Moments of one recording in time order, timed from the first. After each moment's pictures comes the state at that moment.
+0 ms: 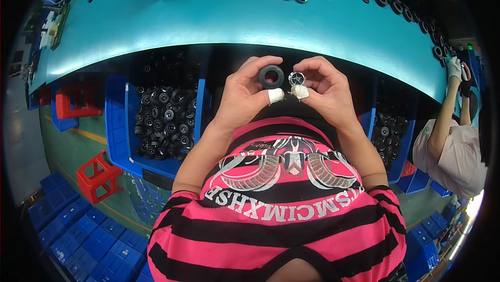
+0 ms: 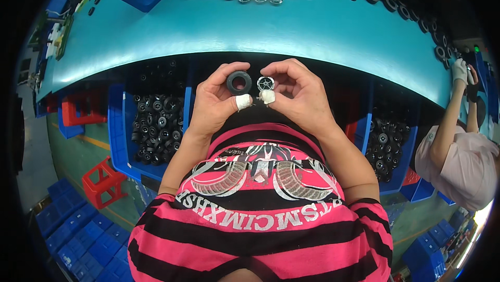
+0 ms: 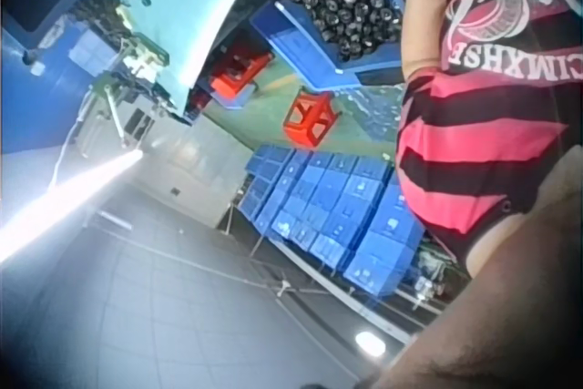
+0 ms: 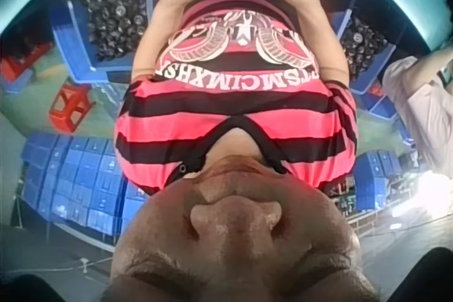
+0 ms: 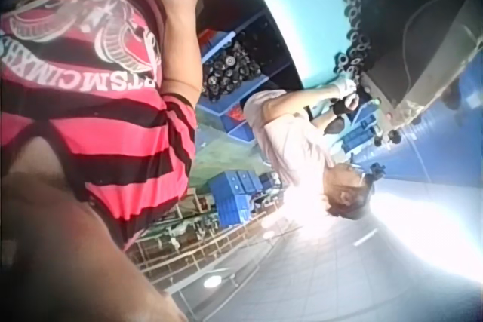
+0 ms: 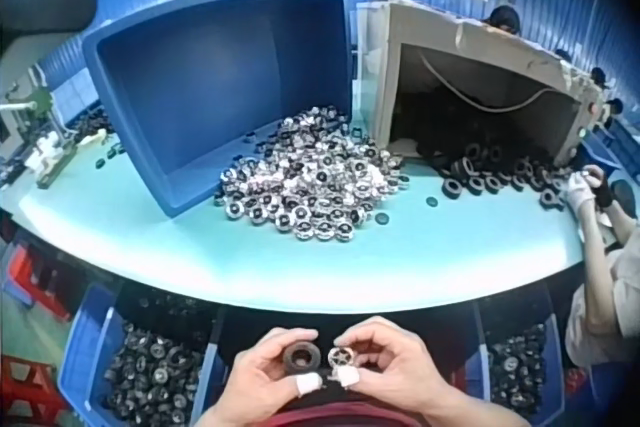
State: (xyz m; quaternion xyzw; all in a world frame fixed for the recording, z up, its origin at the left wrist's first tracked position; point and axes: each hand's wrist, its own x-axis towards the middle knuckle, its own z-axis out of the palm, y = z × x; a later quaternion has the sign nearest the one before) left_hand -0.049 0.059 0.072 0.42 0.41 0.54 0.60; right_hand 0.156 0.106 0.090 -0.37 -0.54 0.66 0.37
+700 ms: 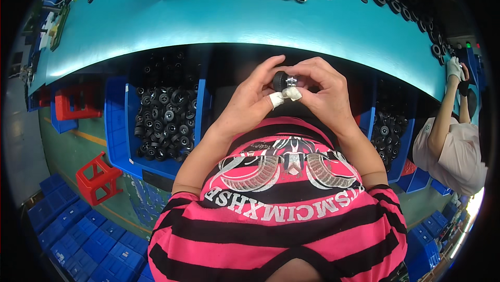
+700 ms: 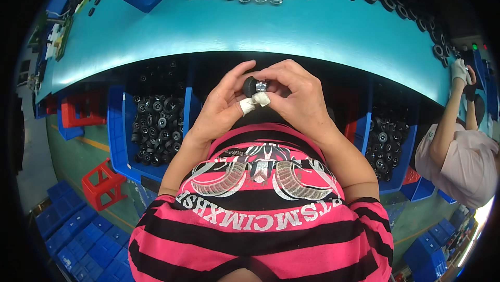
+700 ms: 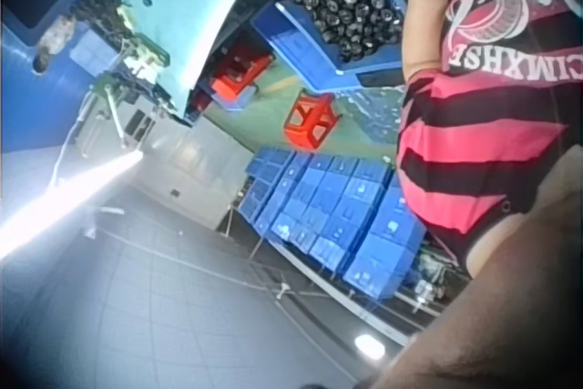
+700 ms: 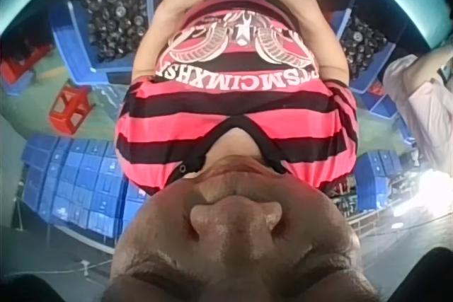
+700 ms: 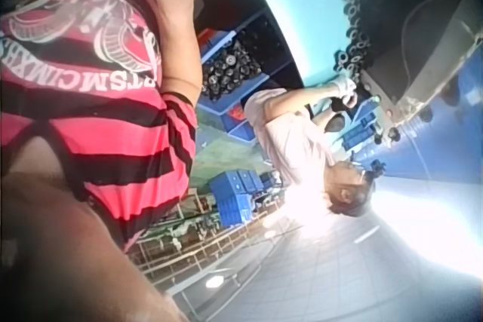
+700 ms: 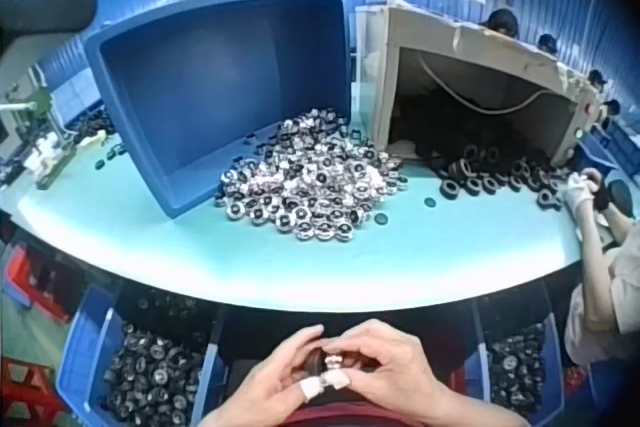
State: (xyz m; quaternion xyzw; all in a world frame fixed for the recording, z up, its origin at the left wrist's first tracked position) left_hand -0.039 0.050 0.078 0.40 0.37 0.51 0.66; right_hand 0.147 0.105 0.100 -0.39 -0.72 0.44 0.36
